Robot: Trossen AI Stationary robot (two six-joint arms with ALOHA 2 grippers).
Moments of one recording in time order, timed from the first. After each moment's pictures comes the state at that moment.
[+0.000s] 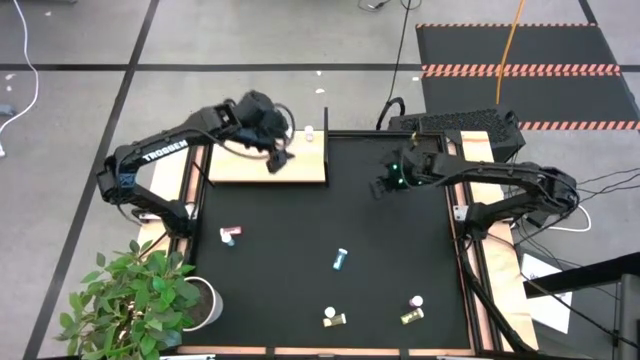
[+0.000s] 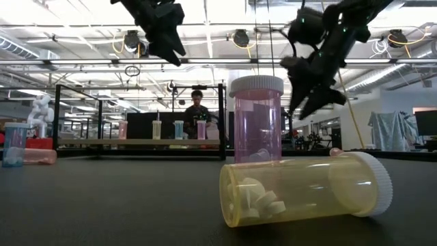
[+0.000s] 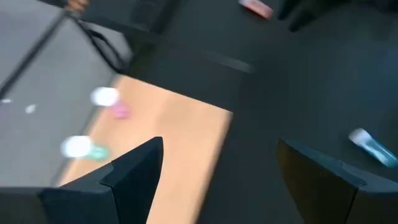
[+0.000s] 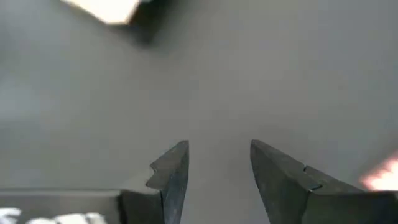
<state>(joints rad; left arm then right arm) 0.51 1.43 1.40 -0.80 0.17 0.11 -0.36 1.27 0.78 -0.49 0.00 0.70</state>
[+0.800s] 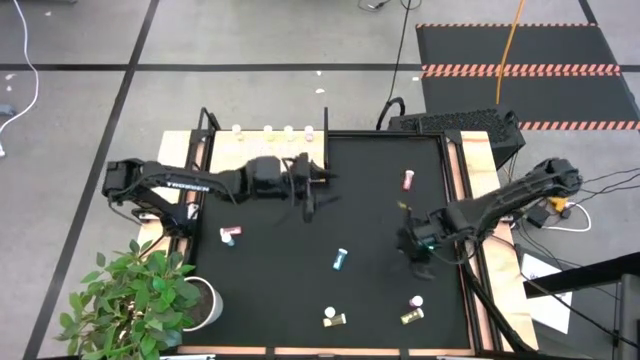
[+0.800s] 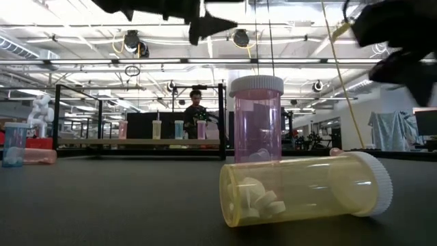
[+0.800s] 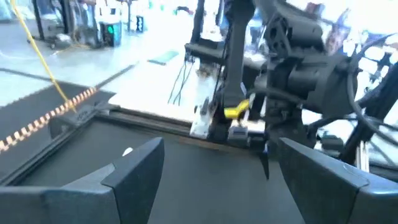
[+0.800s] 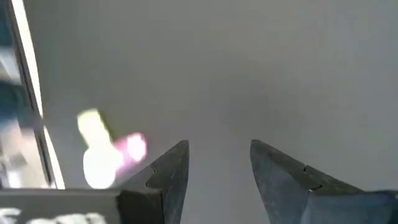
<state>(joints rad) 0.07 1.49 0.99 0.42 0.01 -0.17 0.36 1.17 0.78 -0.87 -0.18 0.52</state>
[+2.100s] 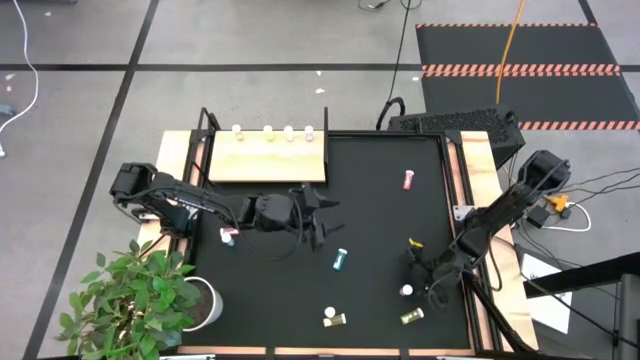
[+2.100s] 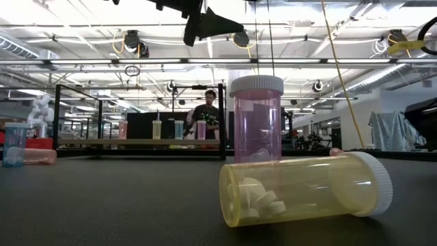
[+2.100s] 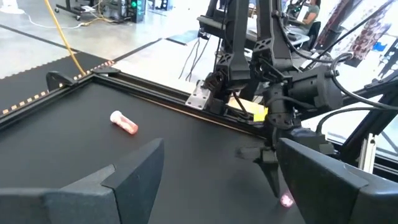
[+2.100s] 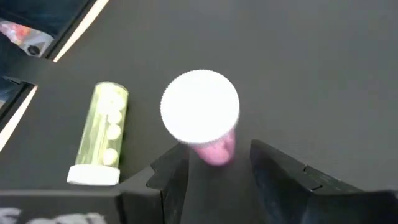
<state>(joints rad) -0.16 1.58 1.02 0.37 -0.30 -0.30 0.81 1.24 0.22 0.23 0.15 0.45</state>
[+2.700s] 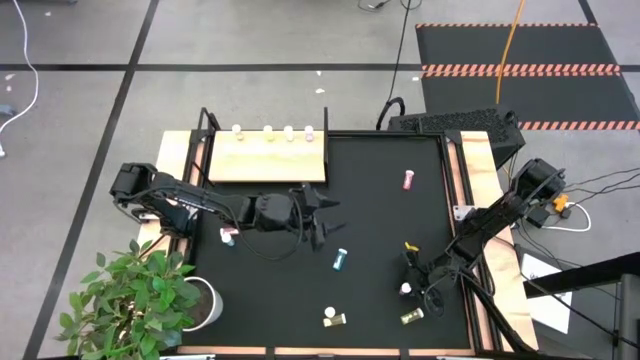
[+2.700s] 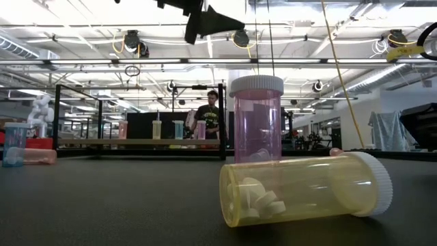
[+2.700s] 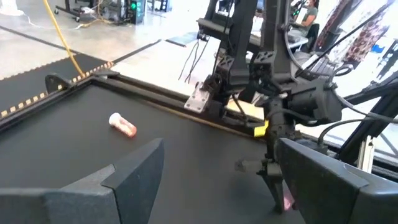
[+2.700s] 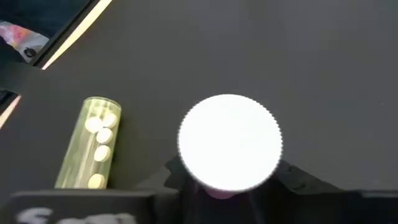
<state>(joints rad) -0.15 1.58 1.04 0.37 -0.30 -0.29 0.80 1.38 0.23 0.40 0.17 0.41</state>
